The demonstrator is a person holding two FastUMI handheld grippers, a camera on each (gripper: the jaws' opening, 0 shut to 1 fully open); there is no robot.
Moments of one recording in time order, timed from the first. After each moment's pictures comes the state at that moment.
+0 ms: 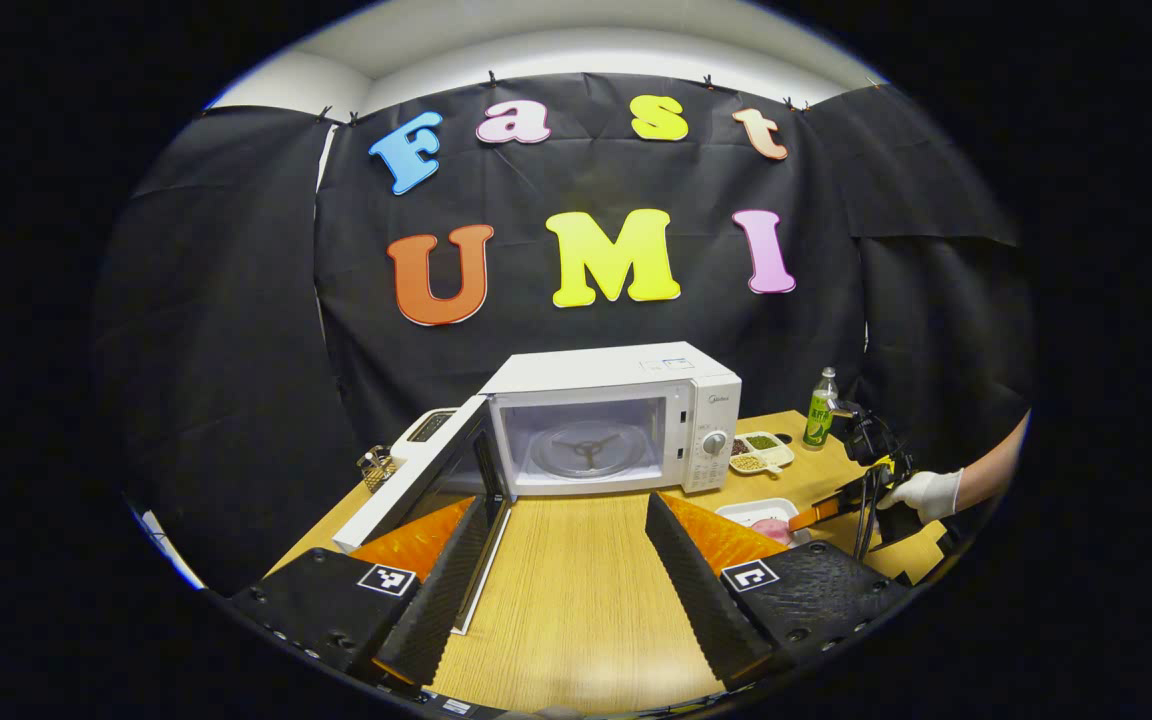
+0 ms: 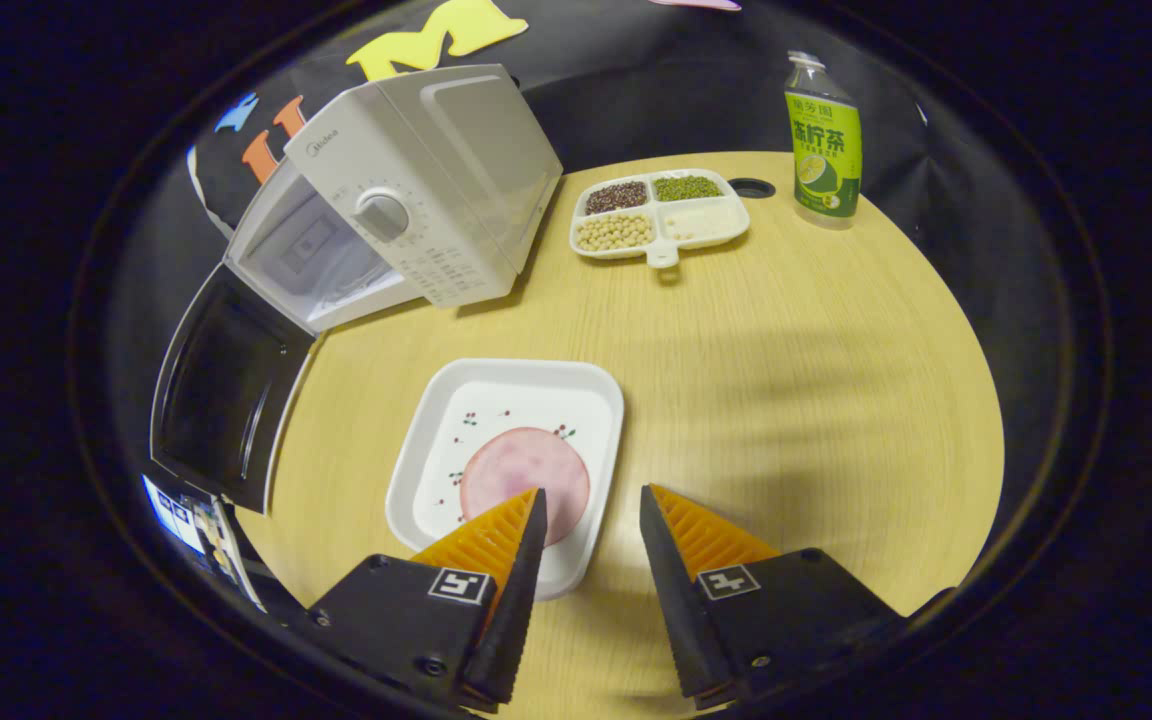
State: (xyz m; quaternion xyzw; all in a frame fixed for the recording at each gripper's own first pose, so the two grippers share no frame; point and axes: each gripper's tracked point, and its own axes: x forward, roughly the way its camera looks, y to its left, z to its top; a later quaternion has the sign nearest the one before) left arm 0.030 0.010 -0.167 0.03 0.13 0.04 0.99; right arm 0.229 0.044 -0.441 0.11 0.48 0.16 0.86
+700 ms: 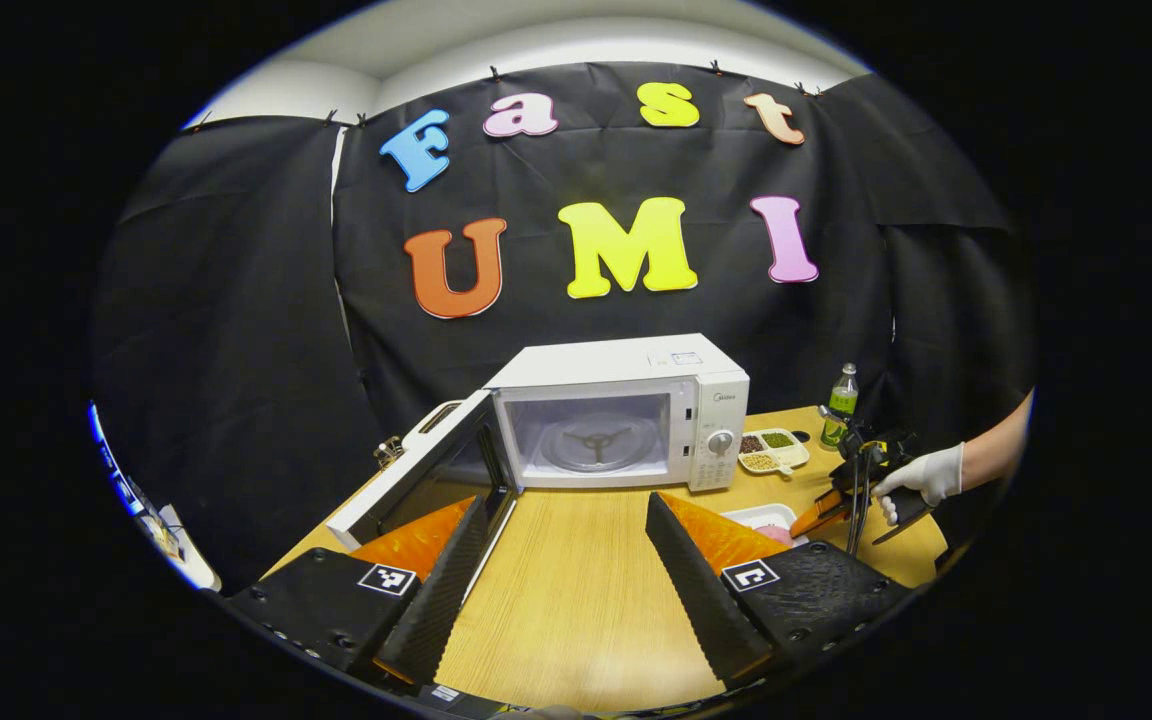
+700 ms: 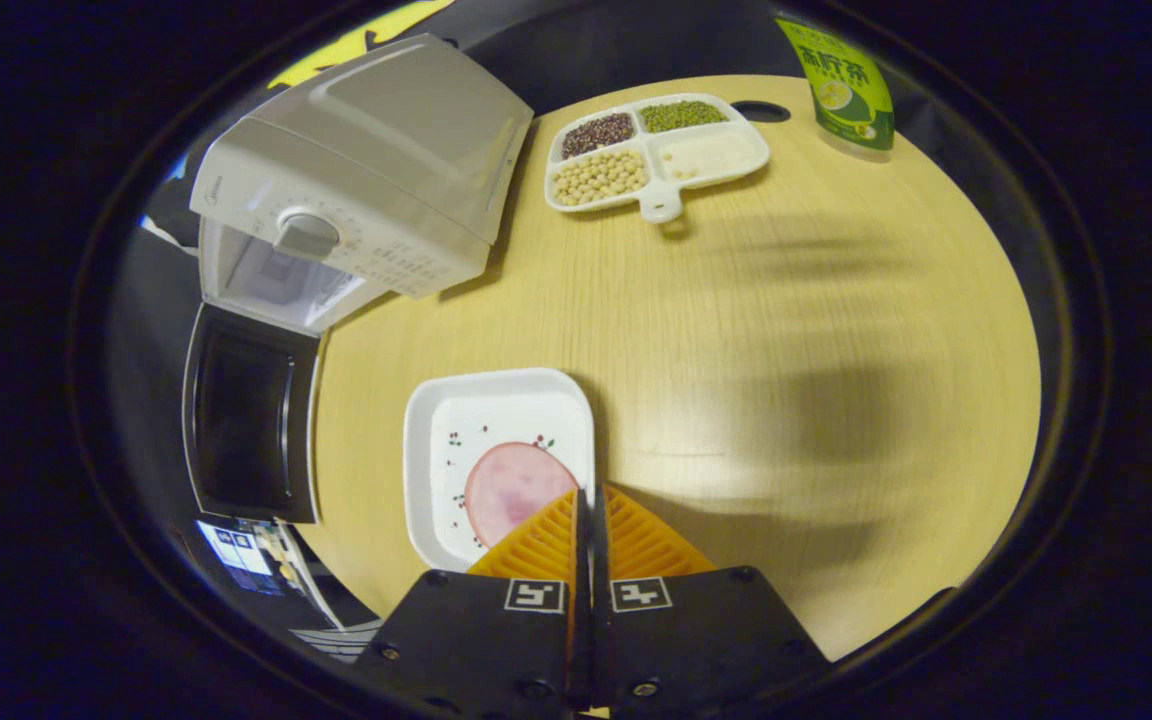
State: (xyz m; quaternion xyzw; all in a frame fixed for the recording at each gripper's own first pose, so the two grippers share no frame) left arm 0.036 -0.030 -0.157 0.04 0.15 0.08 0.98; right arm 0.231 0.052 -0.445 0.19 0.58 0.20 0.76
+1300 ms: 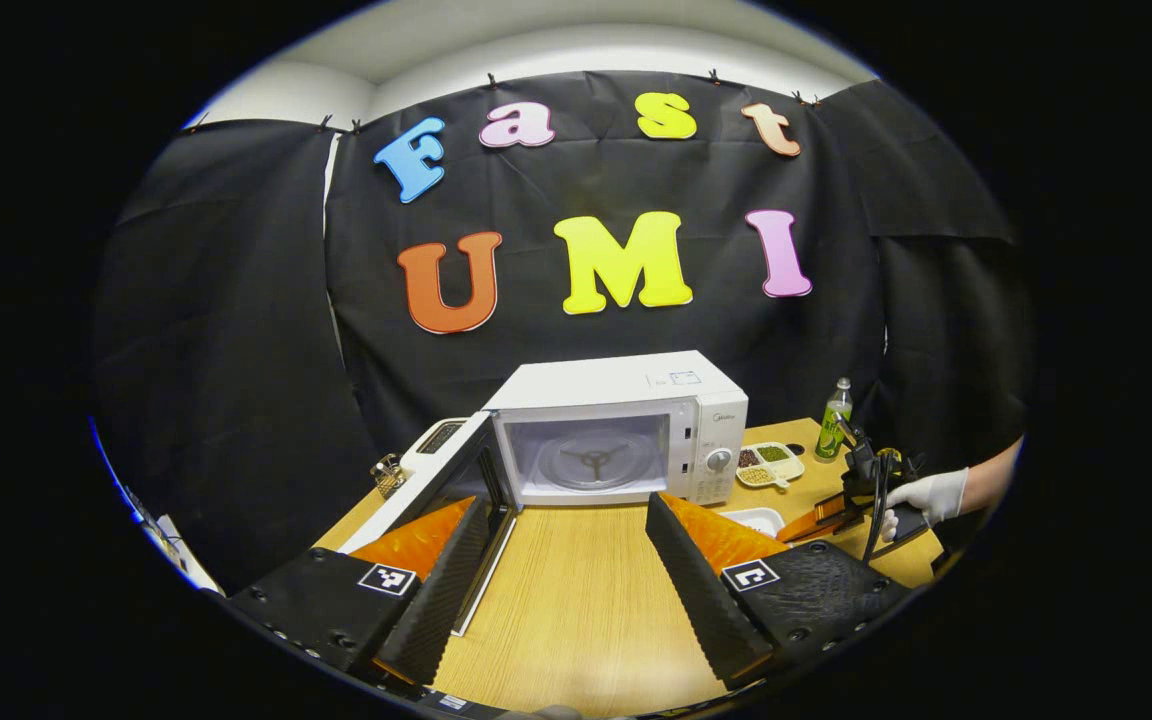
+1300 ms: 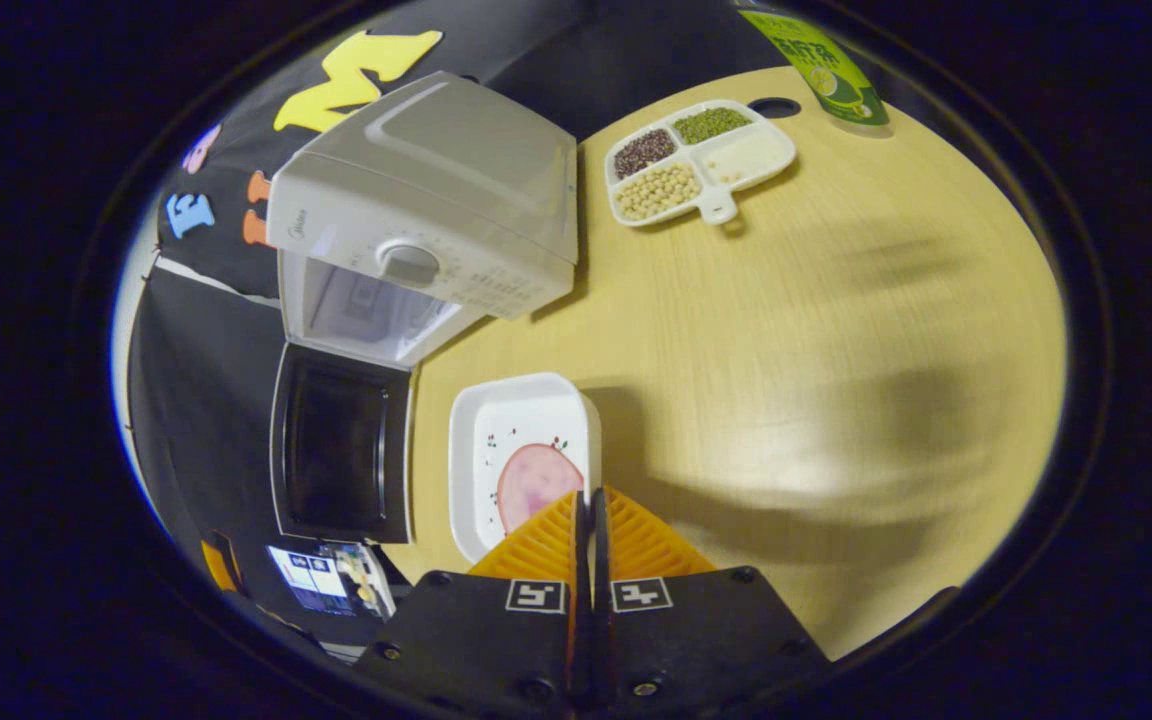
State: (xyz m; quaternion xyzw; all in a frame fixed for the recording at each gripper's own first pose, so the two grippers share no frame) left arm 0.041 -0.007 -0.132 0.04 0.13 0.06 0.99; right arm 0.221 0.105 -0.391 0.31 0.52 0.24 0.76
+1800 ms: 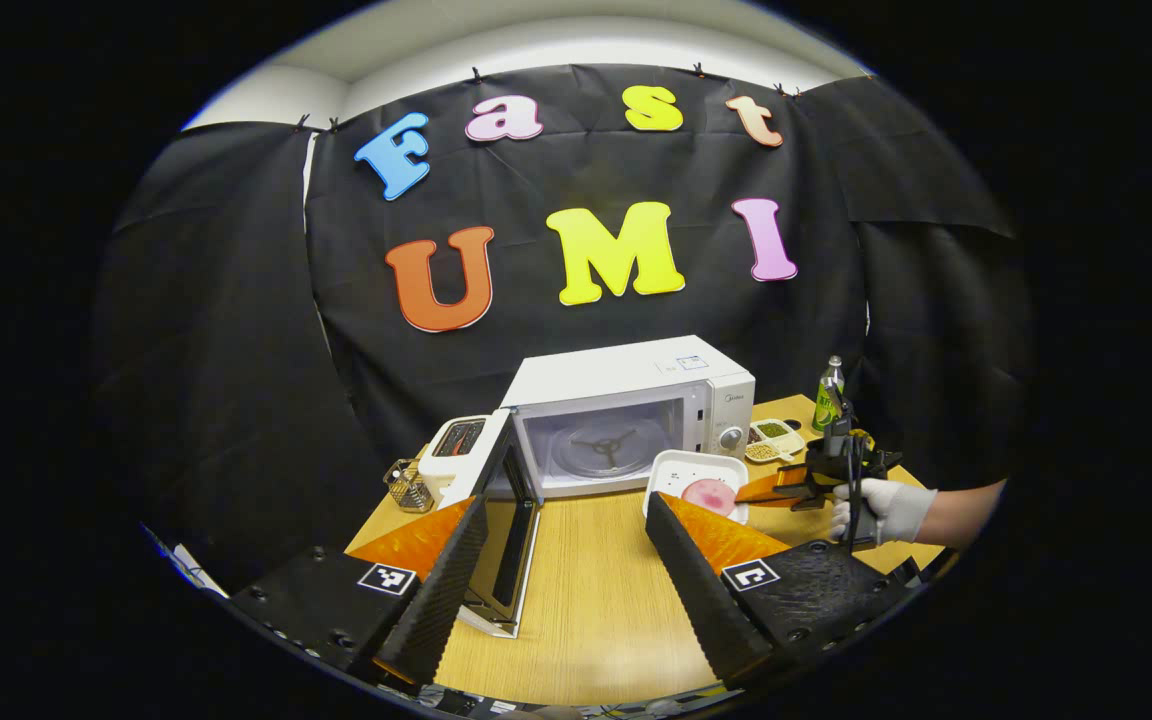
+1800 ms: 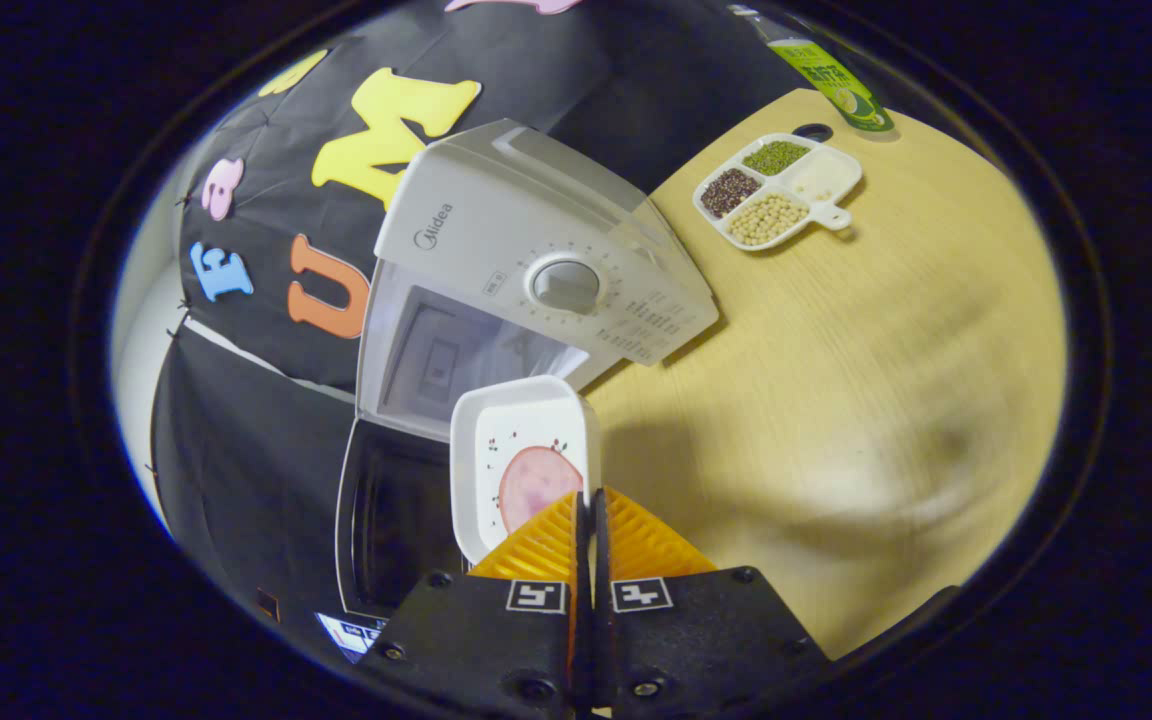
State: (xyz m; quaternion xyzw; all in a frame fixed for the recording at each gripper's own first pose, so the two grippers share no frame) left arm 0.026 0.044 -0.122 0.06 0.15 0.02 0.99; right arm 0.246 0.217 -0.337 0.42 0.38 0.20 0.80
